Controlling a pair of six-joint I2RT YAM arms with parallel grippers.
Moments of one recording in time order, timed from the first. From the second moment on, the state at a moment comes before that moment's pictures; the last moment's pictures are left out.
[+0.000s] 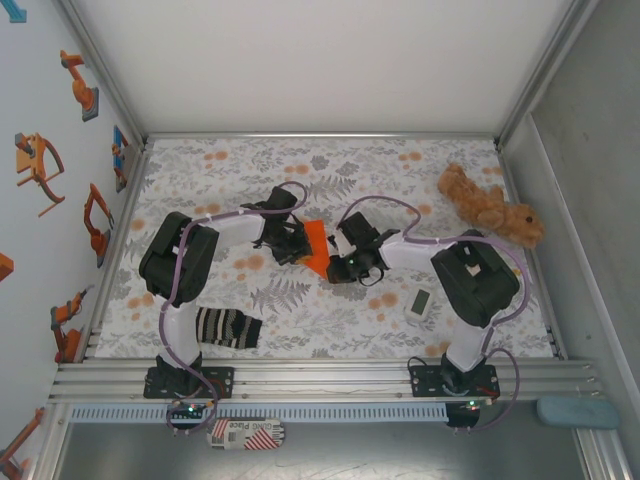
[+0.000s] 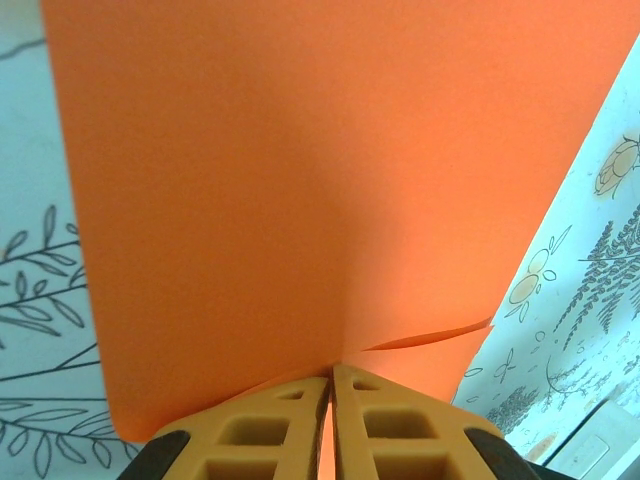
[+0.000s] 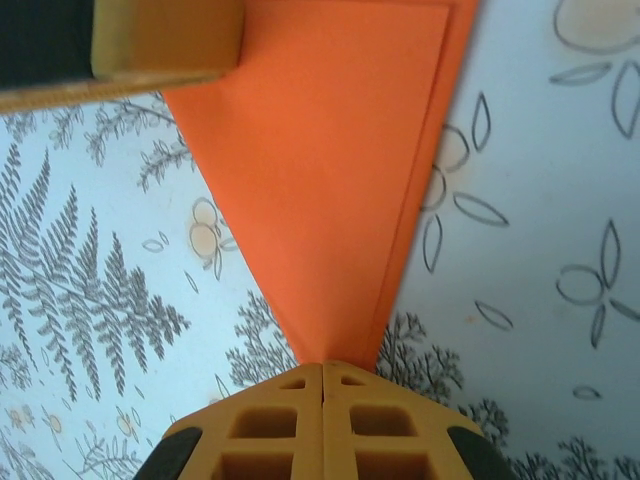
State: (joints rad) left arm -0.59 1.99 1.20 -0.48 0.41 -0.85; right arm 0.67 1.79 0.95 -0.30 -0.43 0.41
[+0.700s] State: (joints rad) left arm -0.59 1.99 1.22 -0.50 0.41 -0.85; right arm 0.66 1.80 1.02 -0.27 -0.46 0.46
